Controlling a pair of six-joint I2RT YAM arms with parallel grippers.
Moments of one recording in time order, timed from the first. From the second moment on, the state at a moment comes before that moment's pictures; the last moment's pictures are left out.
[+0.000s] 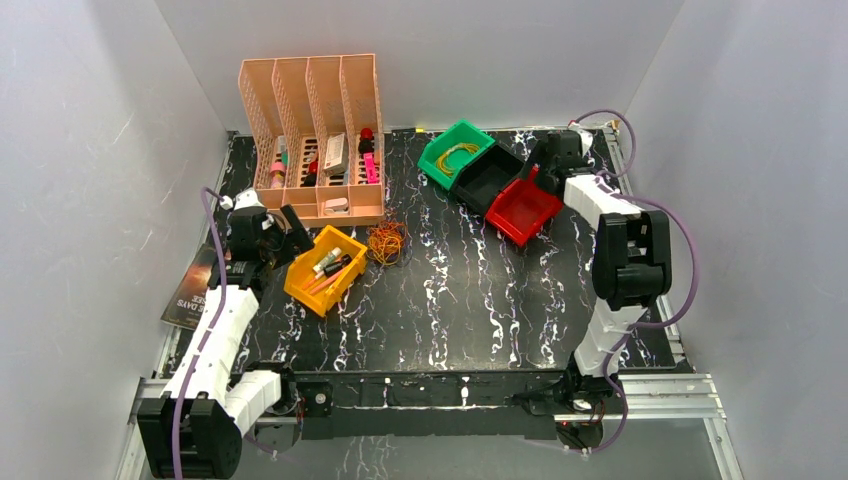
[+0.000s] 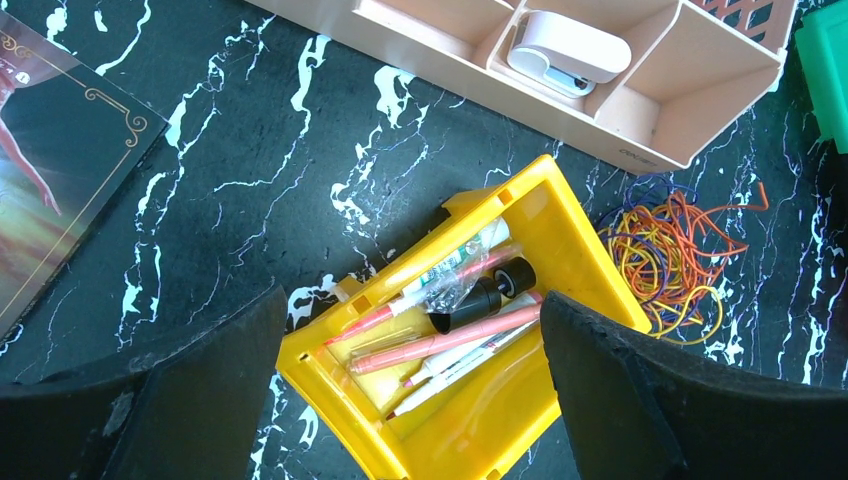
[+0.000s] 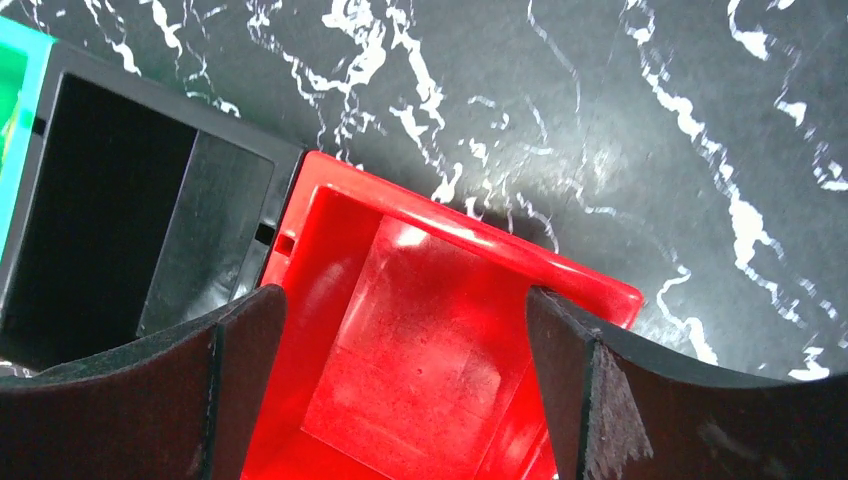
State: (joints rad) left arm -0.02 0.96 0.74 -0.45 -0.11 -0.45; right arm 0.13 1.86 1.31 -0.20 0.21 0.51
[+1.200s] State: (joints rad) left arm 0.00 0.99 0.74 -0.45 -0.07 -0.45; right arm 0.21 1.99 1.52 -0.45 0.08 0.31
